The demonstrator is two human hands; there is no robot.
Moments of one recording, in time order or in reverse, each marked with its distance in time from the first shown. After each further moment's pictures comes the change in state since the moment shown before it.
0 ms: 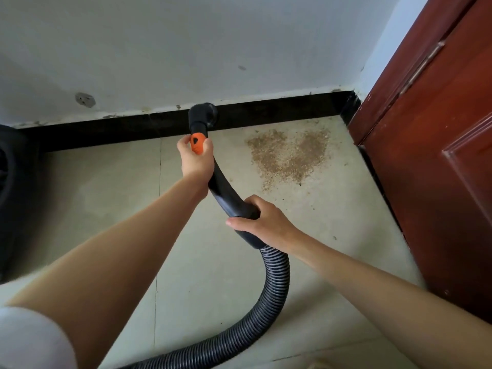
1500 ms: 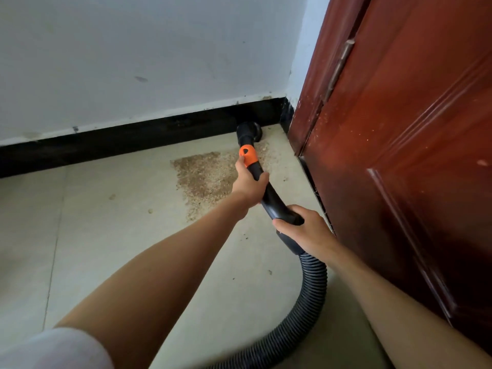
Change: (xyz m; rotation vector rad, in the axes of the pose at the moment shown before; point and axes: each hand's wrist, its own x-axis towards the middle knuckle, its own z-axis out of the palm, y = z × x) left_hand -0.045 -0.022 0.246 0.284 -0.540 -0.042; right_hand 0.015 0.151 -0.194 -0.014 0.317 0.060
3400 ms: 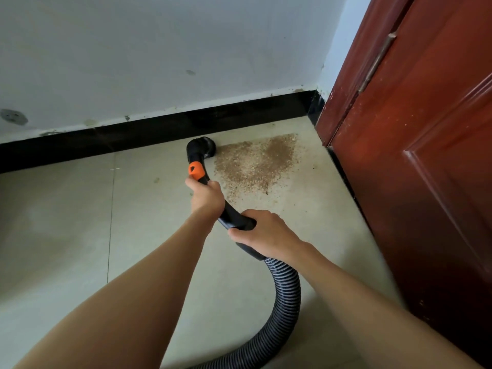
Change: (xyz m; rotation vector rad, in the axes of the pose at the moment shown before) left_hand -0.068 -0.052 -0.120 0.017 0.448 -0.189; right_hand -0.045 -0.095 0.116 -0.212 -0.258 -0.067
